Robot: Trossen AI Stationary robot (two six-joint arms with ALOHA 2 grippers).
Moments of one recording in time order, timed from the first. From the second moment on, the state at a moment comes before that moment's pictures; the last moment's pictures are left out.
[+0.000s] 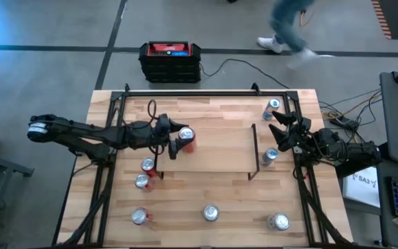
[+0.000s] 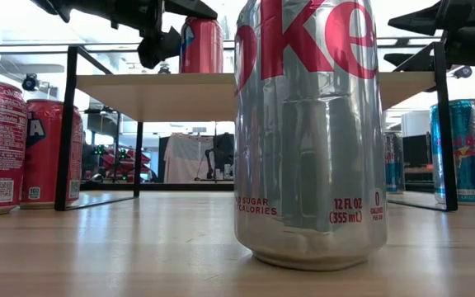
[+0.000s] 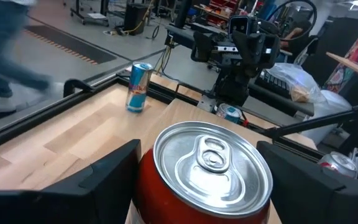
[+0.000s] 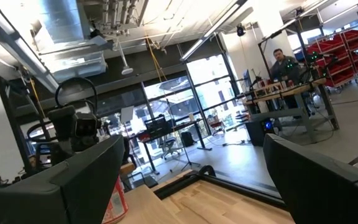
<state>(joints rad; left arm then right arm) -0.04 1.17 0.72 0.28 -0.28 -0.36 -0.03 0.03 0.02 0.39 0.42 0.18</state>
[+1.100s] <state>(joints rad) -0.22 1.41 1.07 -0.21 -0.89 -0.66 -0.03 0.03 0.02 0.39 0.42 0.18</state>
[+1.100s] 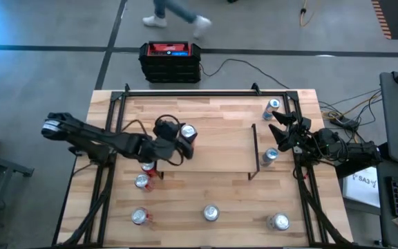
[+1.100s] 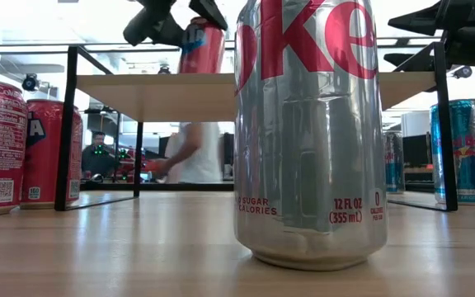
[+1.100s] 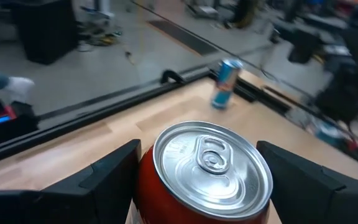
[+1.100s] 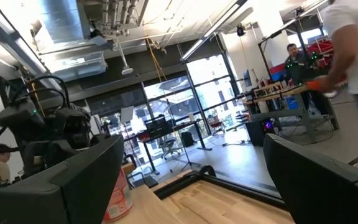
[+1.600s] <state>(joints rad) -0.30 1.47 1.10 -0.25 -1.16 -0.89 -0.03 0.03 0.02 0.39 0.42 0.18</state>
